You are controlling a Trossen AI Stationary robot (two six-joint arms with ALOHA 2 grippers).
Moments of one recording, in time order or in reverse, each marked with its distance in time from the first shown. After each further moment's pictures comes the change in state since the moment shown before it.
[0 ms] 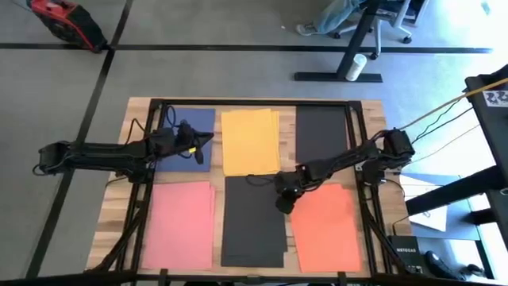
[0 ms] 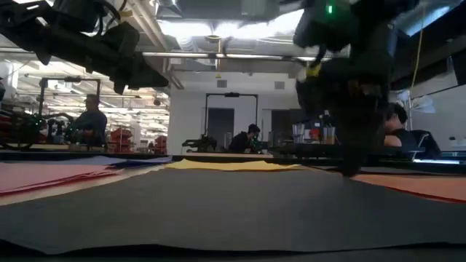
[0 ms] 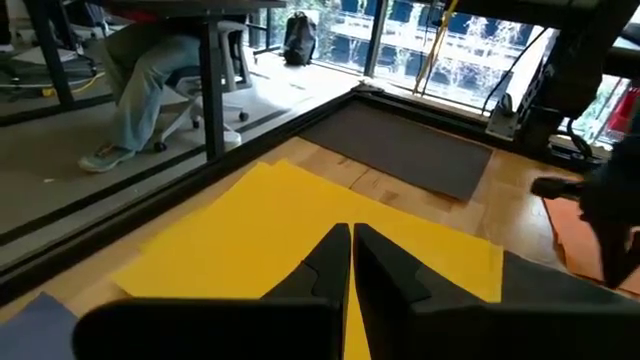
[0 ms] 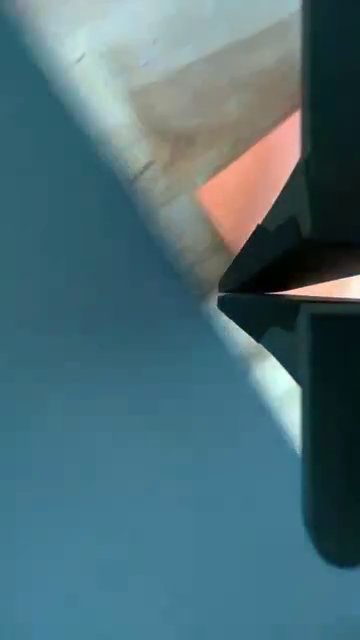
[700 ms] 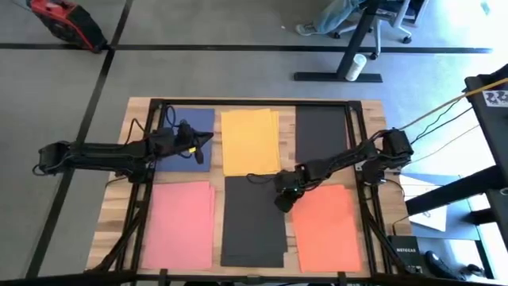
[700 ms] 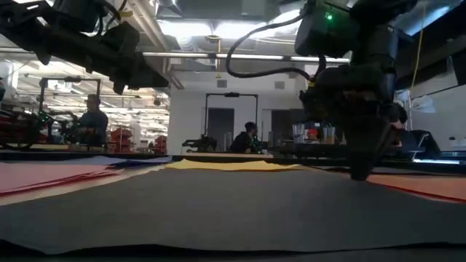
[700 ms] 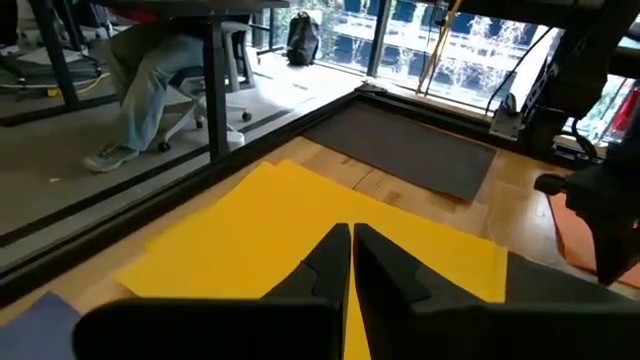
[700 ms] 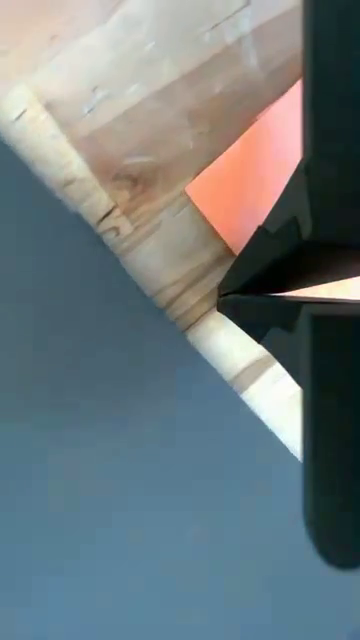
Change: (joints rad) left arm 0.000 0.001 0.000 -0.001 -0.006 0.001; right arm 0.003 0.003 0.004 -0.091 0.012 0.121
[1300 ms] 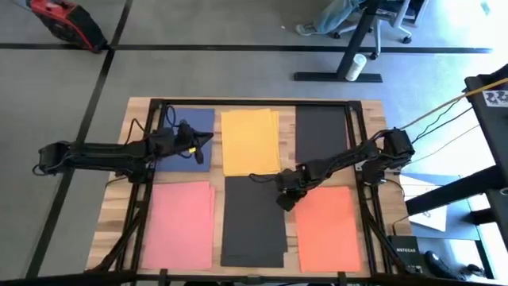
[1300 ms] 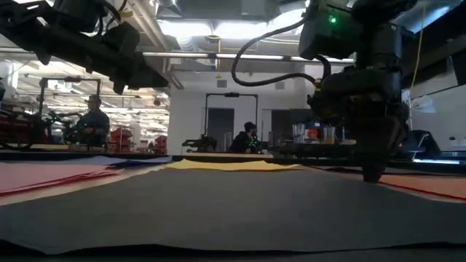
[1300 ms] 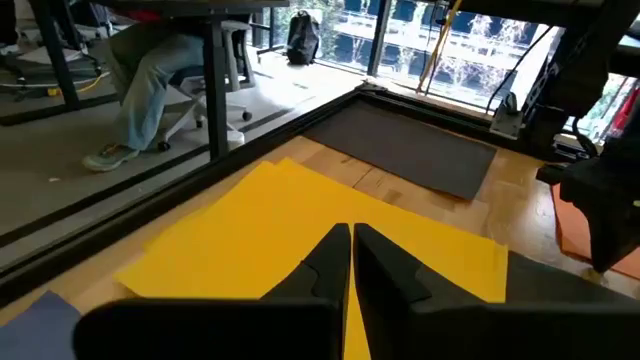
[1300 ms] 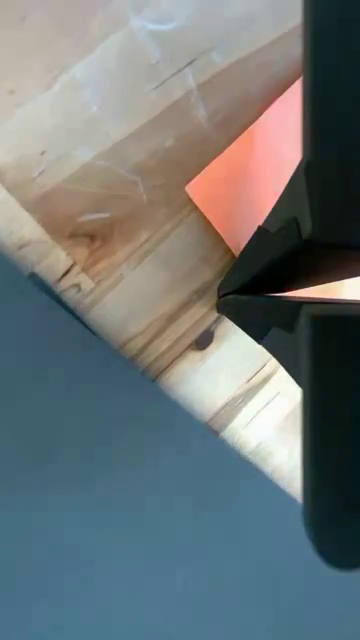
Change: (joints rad) left arm 0.000 0.000 0.000 -0.001 0.000 0.000; right arm 0.000 0.000 -0.001 -0.070 0.006 0.036
